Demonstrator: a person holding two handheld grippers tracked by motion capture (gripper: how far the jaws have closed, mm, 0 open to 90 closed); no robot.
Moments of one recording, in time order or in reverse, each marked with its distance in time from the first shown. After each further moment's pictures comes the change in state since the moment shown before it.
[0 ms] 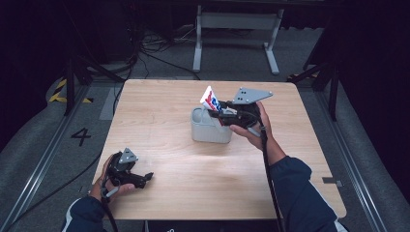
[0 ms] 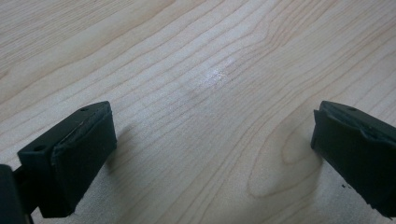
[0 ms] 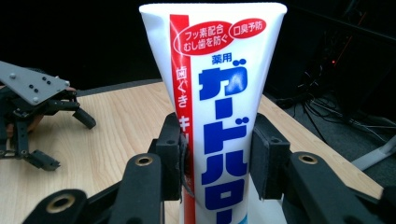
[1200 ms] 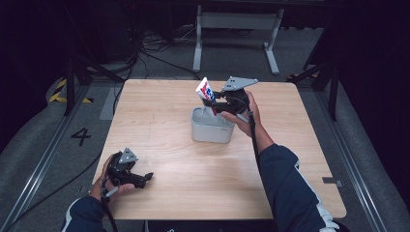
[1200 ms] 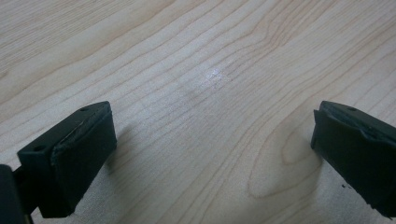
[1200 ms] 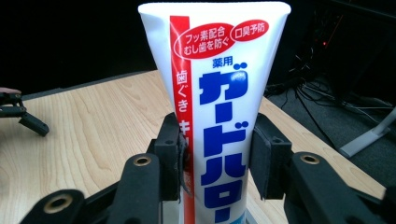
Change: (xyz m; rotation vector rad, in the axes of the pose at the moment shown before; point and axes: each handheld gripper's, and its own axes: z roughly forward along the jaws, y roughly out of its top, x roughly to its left) left arm 0.000 0.000 0.000 -0.005 -0.001 0.005; right arm -0.038 -0.005 0.048 0.058 -0.040 0.045
